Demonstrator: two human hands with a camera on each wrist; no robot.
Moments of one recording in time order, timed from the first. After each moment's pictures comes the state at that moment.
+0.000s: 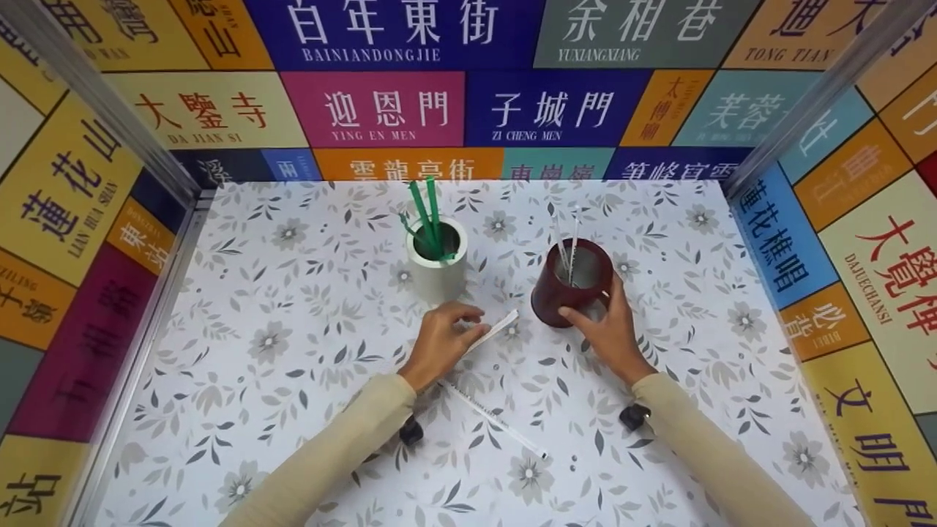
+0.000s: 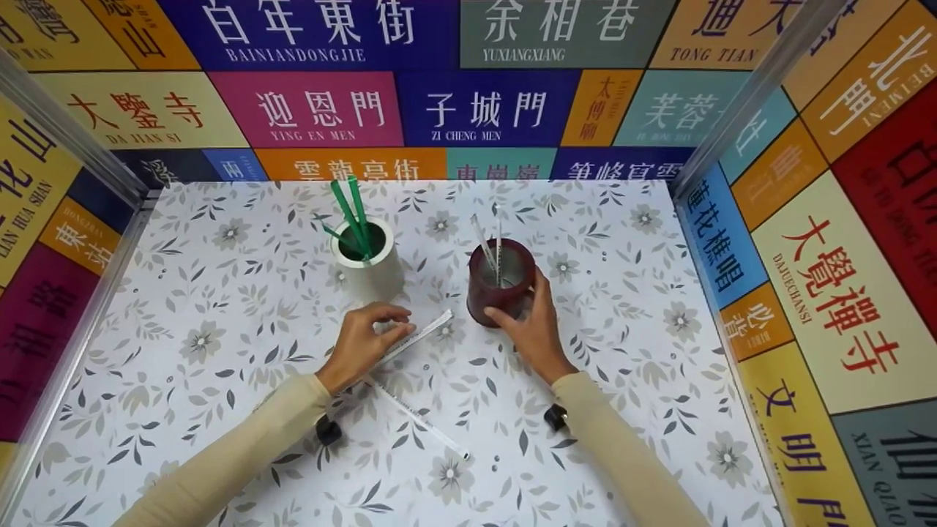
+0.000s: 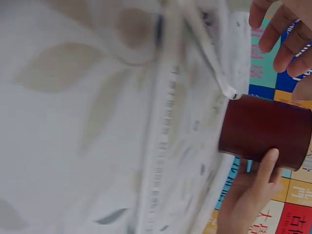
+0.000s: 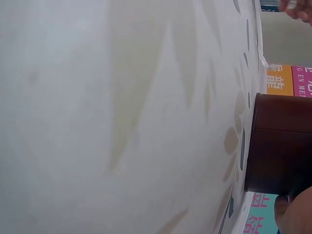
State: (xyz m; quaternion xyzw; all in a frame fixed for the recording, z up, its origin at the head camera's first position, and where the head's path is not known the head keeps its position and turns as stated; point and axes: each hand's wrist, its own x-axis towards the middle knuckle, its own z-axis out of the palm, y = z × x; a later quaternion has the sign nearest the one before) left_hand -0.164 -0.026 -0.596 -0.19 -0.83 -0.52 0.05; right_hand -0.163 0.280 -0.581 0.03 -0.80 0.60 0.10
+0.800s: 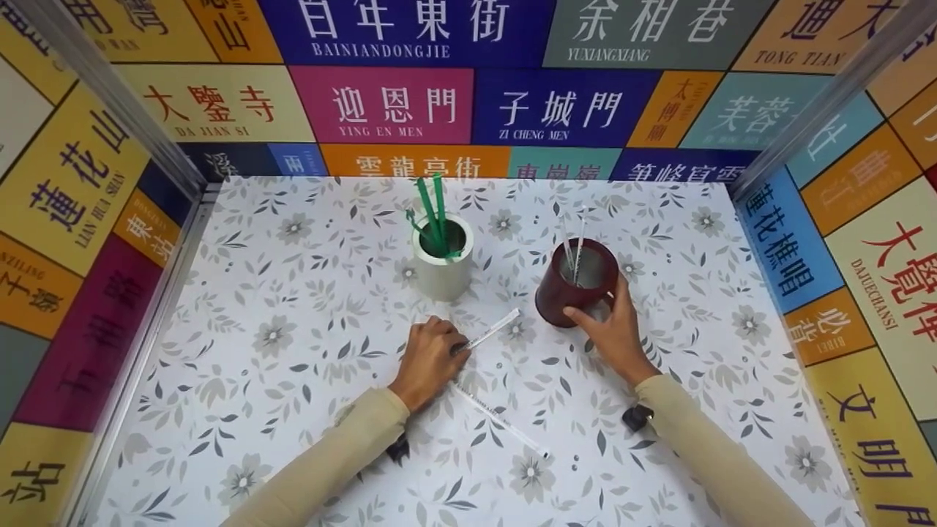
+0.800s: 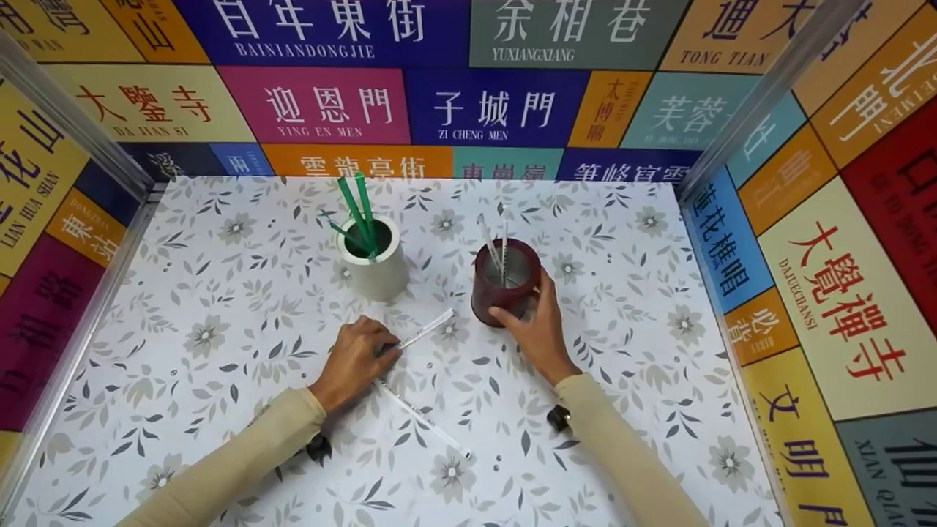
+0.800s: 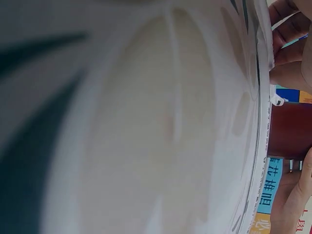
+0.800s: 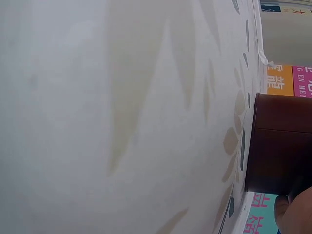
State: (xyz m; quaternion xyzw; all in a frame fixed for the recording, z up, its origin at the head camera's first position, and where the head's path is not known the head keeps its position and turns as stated) left_hand -0.139 -0.051 -0.630 -0.23 -0.92 -0.29 0.12; right_hand -0.165 0.278 -0.581 0.03 -0.79 0.61 0.11
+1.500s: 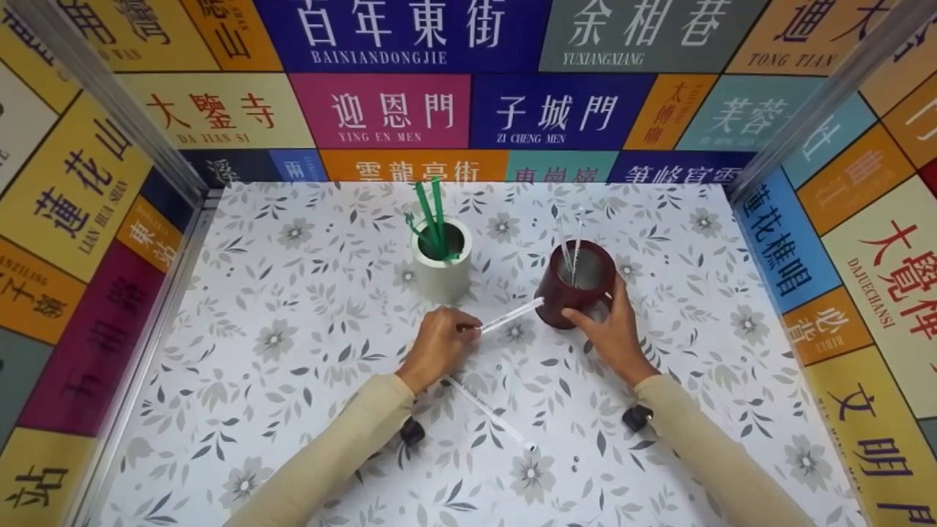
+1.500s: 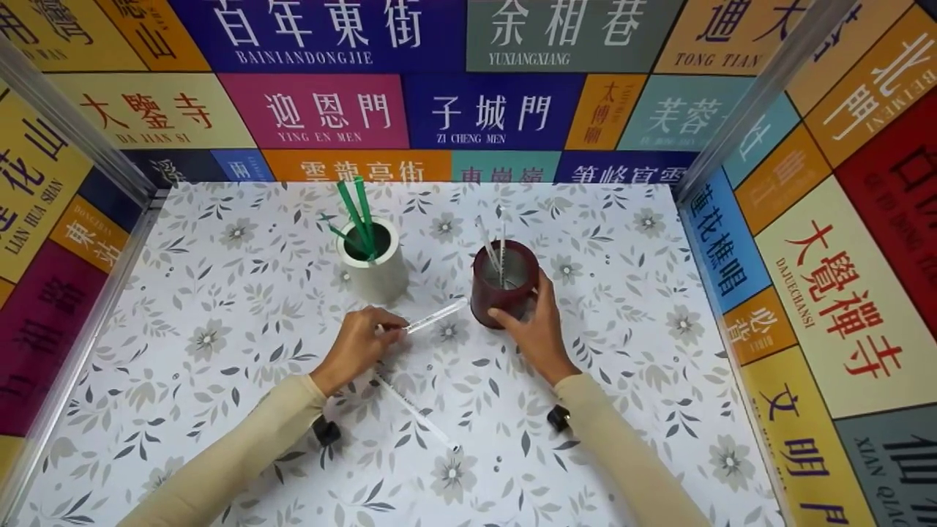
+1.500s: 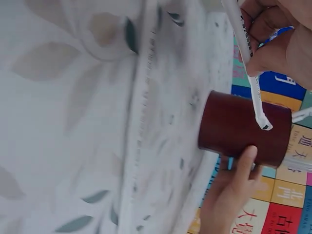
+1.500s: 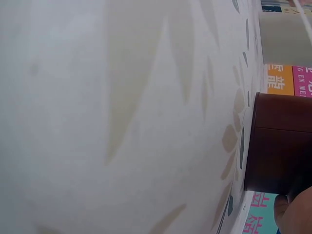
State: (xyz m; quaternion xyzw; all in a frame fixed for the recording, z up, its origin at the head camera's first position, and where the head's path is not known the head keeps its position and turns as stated) left_hand -0.157 -0.034 -0.577 -0.17 -0.87 -0.46 0.00; right_hand -0.172 0.287 -0.600 0.02 -0.80 0.60 0.10
